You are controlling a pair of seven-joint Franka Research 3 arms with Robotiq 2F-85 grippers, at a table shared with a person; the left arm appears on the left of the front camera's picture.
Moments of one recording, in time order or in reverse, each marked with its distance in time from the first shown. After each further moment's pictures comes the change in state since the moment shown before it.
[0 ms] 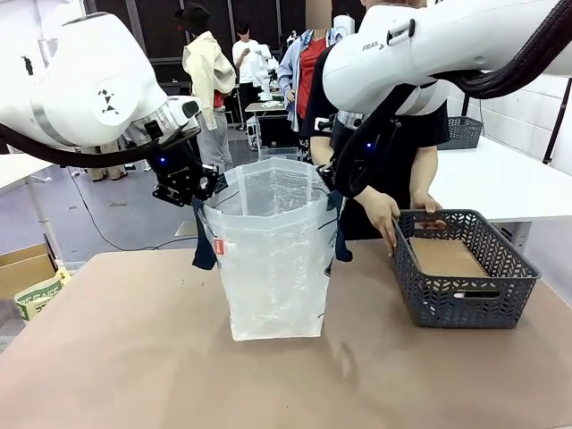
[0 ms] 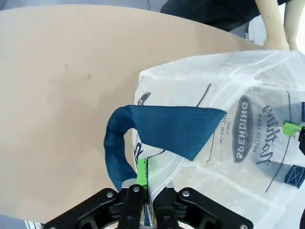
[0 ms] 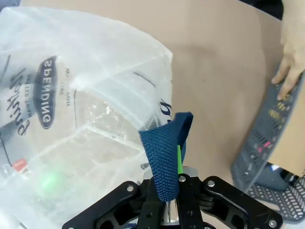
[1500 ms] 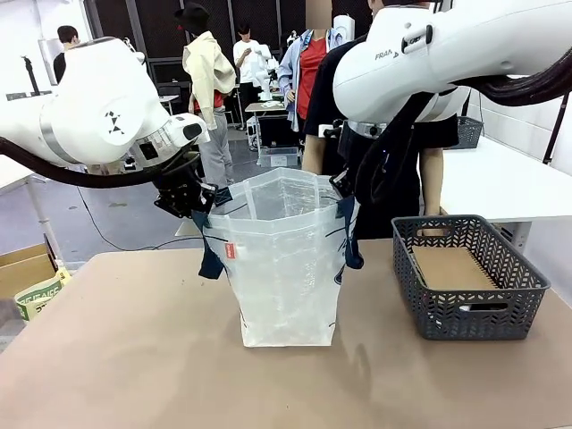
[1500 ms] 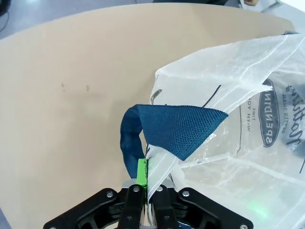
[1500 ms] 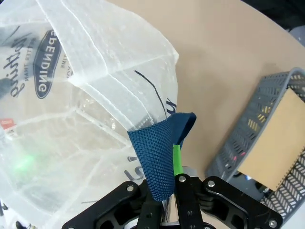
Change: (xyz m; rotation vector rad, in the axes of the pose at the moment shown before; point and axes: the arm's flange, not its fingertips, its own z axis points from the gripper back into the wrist) left arm 0.000 0.011 -0.030 0.009 0.023 -0.259; right arm -0.030 -0.004 0.000 -0.042 0.007 0.150
